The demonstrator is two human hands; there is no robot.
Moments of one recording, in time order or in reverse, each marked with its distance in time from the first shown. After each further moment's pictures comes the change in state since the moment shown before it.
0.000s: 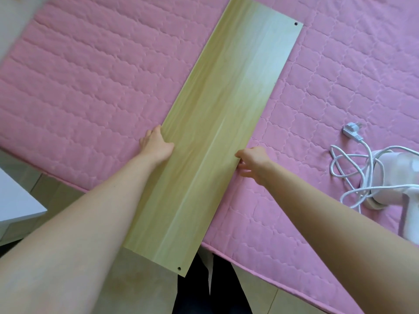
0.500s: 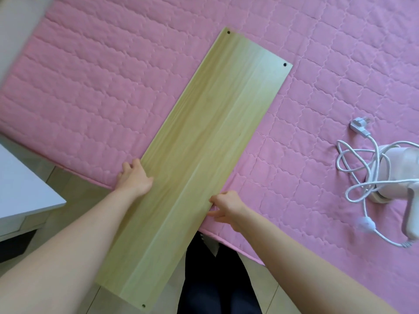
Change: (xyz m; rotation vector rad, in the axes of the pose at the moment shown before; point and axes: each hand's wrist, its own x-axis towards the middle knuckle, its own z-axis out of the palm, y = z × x) left_hand -0.051 -0.098 -0.003 0.245 -0.113 -0.186; right_hand -0.063 0.083 0.078 -0.031 -0.220 0.242
